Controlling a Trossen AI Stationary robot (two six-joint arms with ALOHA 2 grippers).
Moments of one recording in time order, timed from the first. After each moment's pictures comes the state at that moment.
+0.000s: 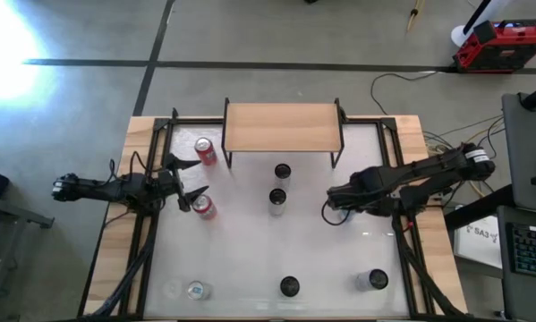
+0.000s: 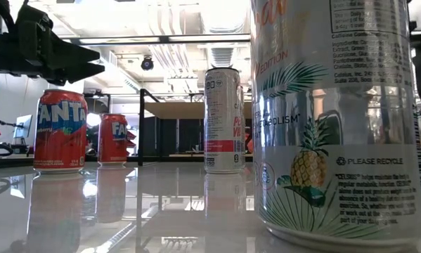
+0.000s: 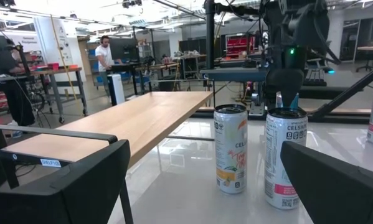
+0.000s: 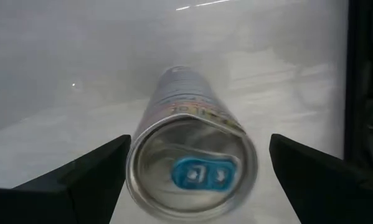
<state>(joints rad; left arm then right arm) -0.13 0.02 0.02 0.10 -0.49 0.11 0.17 1.36 1.04 -1.26 -0.02 1.94</state>
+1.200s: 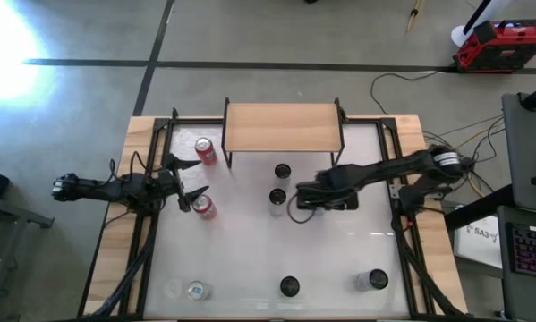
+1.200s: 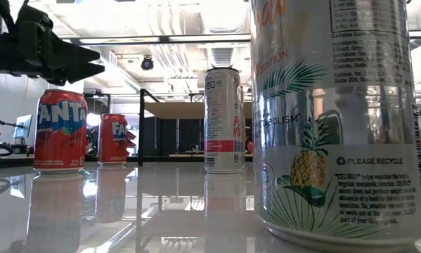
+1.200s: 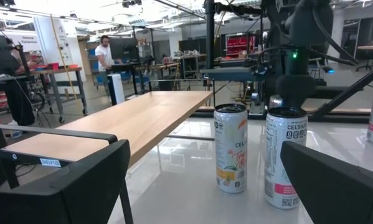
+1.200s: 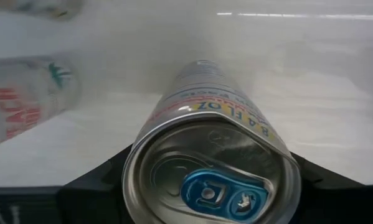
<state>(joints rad) -0.13 0.03 0.02 0.10 -0.49 0.11 0.09 1.66 1.31 -1.11 0.02 1.65</state>
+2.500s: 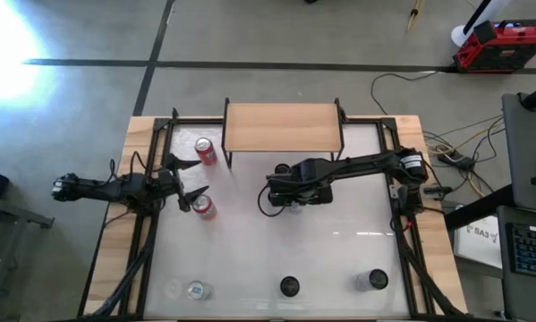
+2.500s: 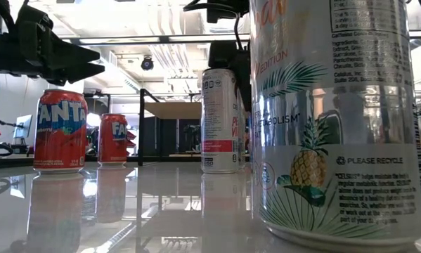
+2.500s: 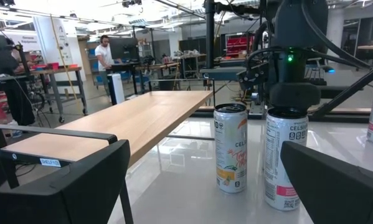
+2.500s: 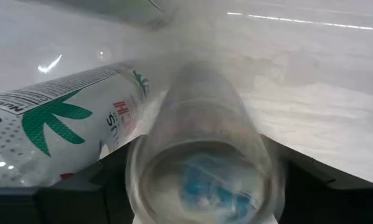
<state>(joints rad) -0.13 0.03 0.02 0.10 -0.49 0.11 0.03 1.93 1.64 -1.17 -0.01 1.52</state>
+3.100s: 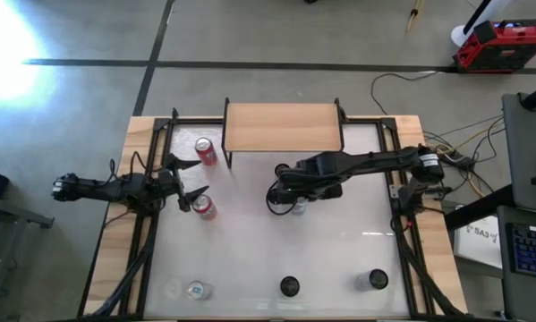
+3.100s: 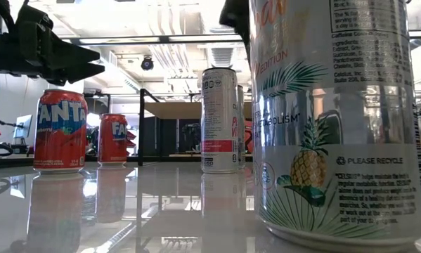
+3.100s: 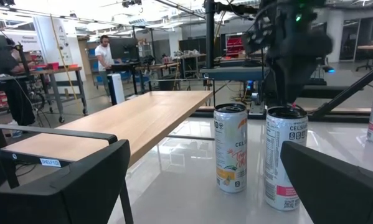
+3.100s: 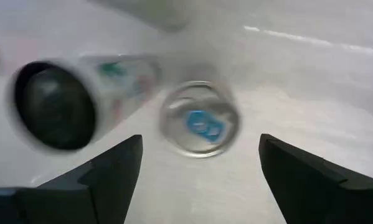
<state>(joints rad) -0.13 0.03 0.02 0.10 -0.49 0.11 0.06 1.80 1.71 -1.26 0.03 1.44</state>
